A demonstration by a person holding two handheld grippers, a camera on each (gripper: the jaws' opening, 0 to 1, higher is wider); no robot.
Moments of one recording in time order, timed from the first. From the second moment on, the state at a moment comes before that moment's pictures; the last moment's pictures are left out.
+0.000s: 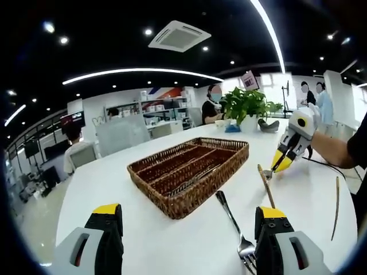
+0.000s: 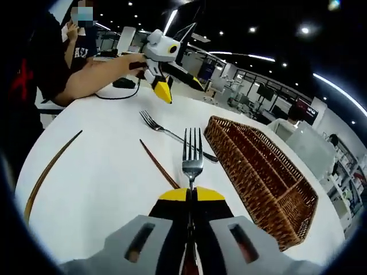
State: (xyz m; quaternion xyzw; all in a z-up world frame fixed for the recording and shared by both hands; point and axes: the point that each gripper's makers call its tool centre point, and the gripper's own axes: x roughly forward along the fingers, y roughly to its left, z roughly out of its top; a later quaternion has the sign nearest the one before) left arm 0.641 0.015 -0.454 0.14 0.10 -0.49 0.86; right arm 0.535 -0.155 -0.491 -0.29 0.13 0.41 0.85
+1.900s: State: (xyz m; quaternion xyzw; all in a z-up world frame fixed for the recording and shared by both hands) left arm 0.647 0.010 -0.460 0.12 0.10 -0.48 0.86; right arm 0.550 -0.140 -0.423 -0.40 0.12 0.45 0.79
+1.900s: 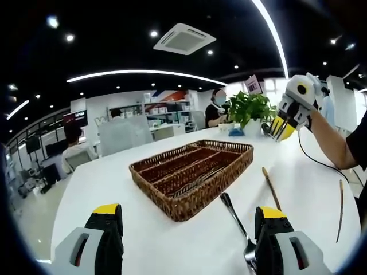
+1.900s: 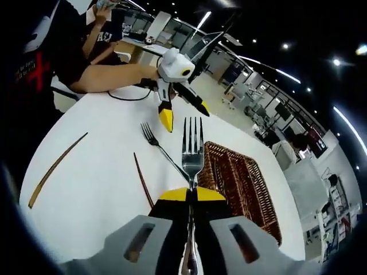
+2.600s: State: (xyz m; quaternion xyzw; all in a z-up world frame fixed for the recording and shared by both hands) left arm 0.645 0.009 -0.452 0.13 0.09 -0.48 0.86; right arm 0.551 -0.134 -0.427 -0.40 0.12 0.46 0.78
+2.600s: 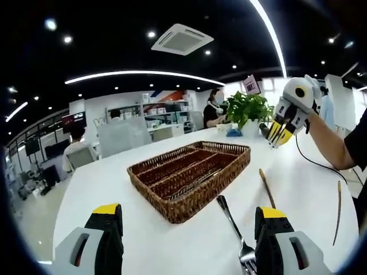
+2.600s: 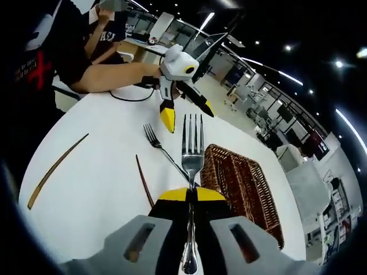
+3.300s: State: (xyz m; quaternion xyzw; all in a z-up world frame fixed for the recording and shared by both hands) left arm 0.649 0.009 -0.445 0.12 0.08 -0.47 0.87; right arm 0.566 -0.119 -0.432 -0.42 0.09 0.48 0.77
